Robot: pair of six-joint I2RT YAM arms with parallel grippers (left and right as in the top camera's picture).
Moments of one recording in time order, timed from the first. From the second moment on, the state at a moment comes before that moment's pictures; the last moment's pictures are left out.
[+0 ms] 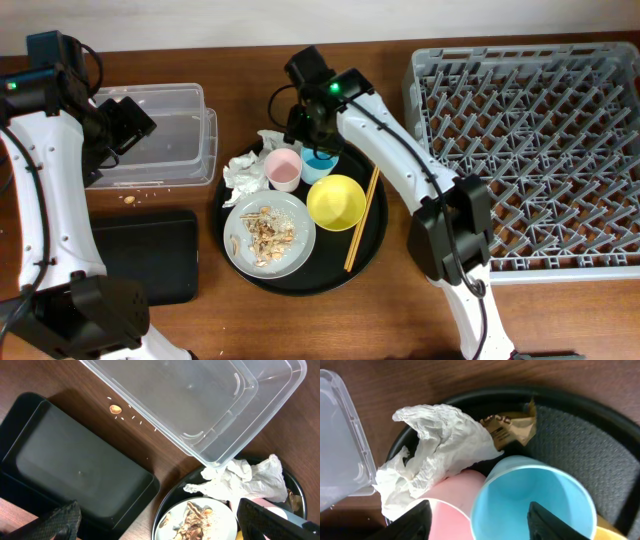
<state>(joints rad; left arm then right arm) 0.22 1.84 1.99 -1.48 -0.02 -0.52 0.55 2.32 2.19 -1.11 -0.11 0.80</state>
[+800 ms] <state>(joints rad) 0.22 1.84 1.99 -1.48 -0.02 -0.52 0.55 2.36 2.19 -1.11 -0.09 0.84</state>
